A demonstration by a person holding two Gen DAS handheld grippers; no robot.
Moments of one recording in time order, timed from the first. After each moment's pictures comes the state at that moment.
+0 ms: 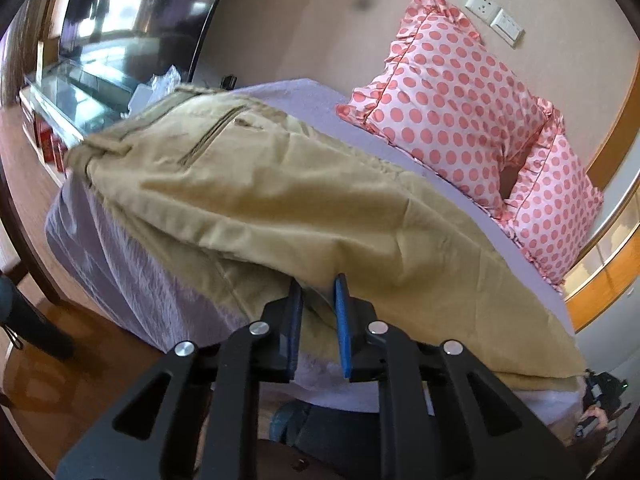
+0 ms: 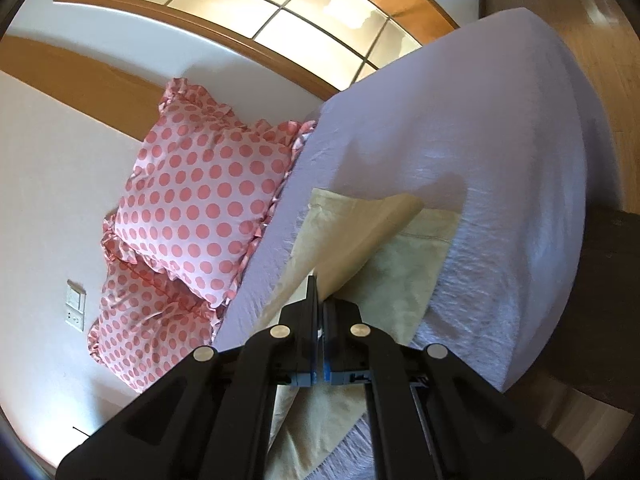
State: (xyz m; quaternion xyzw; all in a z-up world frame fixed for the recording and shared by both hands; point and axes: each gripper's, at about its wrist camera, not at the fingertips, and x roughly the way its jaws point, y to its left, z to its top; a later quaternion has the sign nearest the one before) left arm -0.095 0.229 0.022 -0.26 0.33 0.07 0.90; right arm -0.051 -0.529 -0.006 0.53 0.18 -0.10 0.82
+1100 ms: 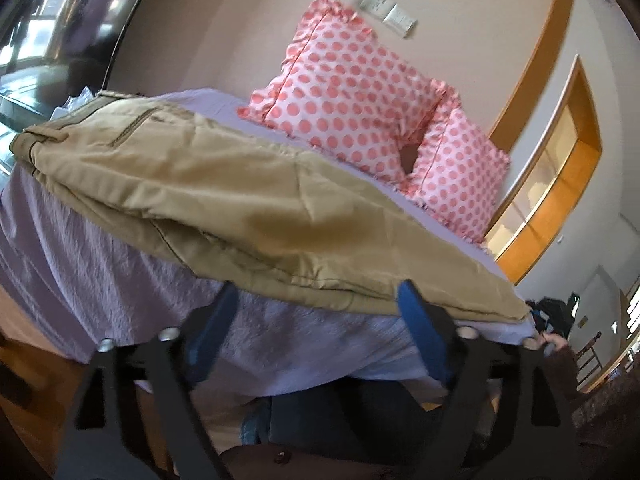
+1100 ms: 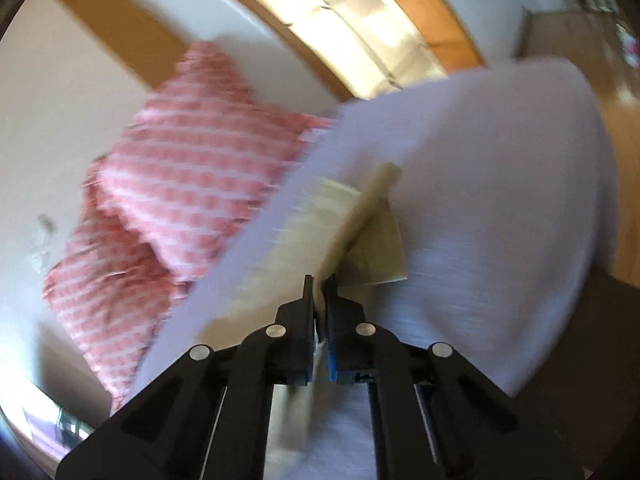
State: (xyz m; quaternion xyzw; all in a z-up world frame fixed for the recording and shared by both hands) left arm -0.138 0.207 0.006 -0.24 0.25 -0.11 0.93; right arm -0.029 -0.495 0.009 0.40 0.18 -0.09 0.89
